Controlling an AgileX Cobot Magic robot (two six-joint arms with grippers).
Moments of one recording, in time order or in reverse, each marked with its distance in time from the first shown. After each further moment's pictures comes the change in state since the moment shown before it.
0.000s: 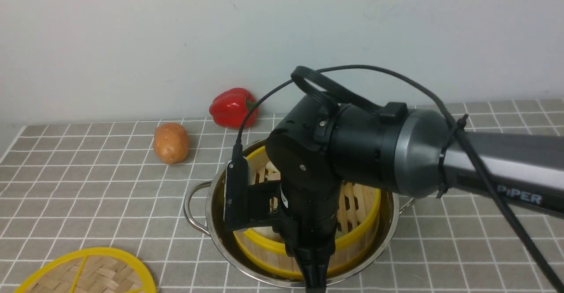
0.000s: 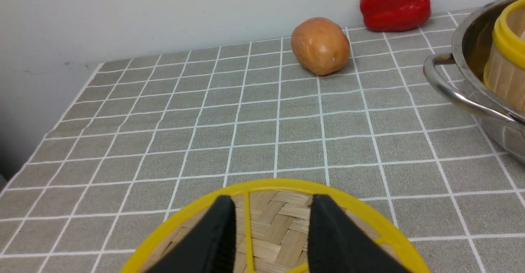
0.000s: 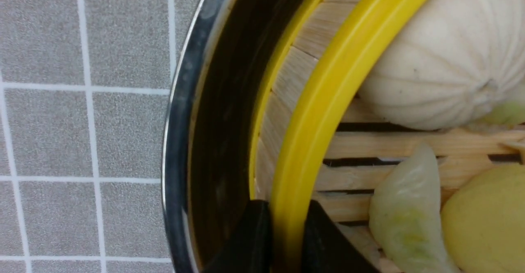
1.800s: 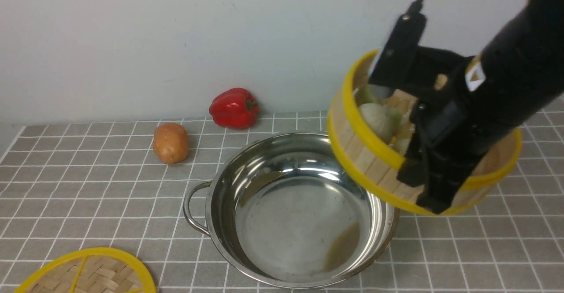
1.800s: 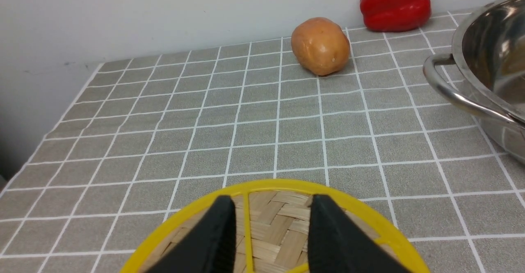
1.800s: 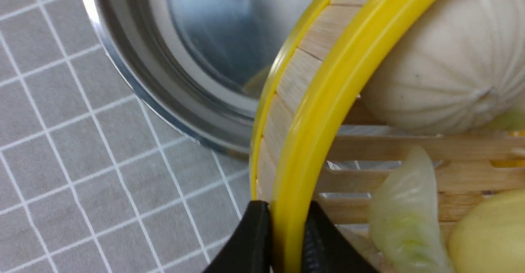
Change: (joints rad) right arm -0.242 -0.444 0.137 0.117 0.063 0.097; left arm 0.000 0.000 0.000 0.000 0.000 0.000
